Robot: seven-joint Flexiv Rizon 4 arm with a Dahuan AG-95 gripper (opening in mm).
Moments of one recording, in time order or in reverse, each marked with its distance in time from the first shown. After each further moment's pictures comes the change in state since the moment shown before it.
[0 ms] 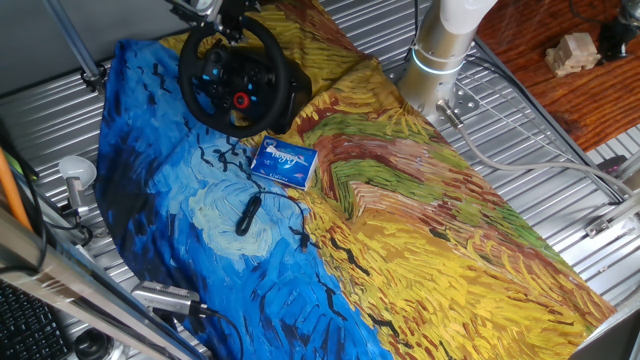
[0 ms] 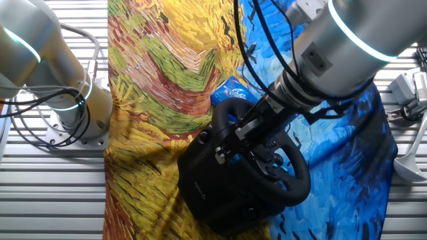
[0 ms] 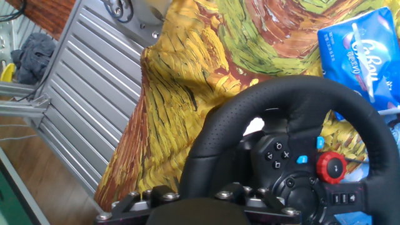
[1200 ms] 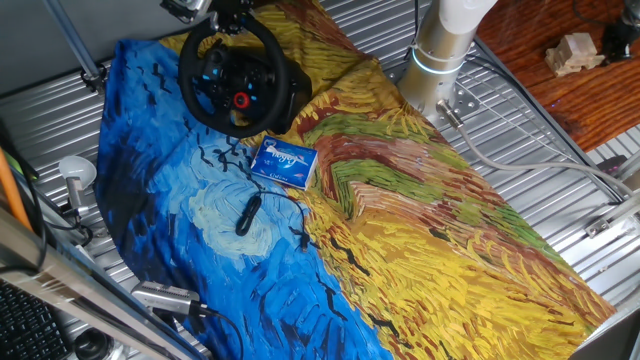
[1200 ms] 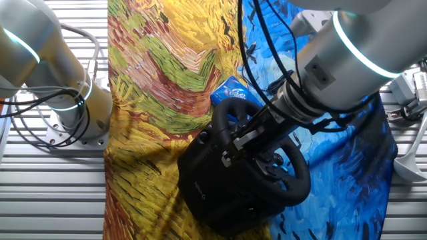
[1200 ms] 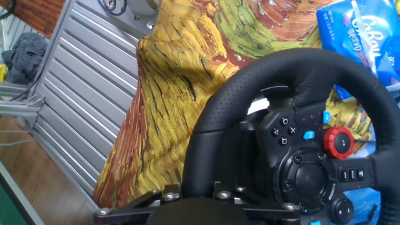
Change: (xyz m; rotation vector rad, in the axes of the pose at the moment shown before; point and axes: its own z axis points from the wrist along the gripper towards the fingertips) arm 0.009 -0.002 0.005 0.011 -0.031 0.028
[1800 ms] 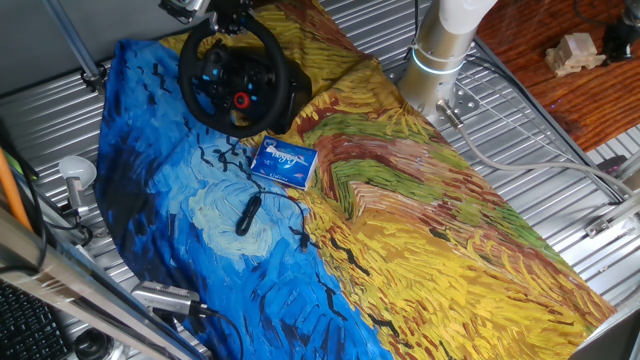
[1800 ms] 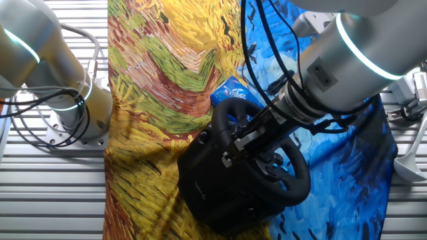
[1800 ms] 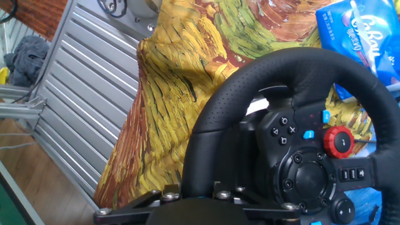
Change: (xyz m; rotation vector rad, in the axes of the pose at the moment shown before) arm 0.001 0.000 0.000 -0.006 0.003 -0.034
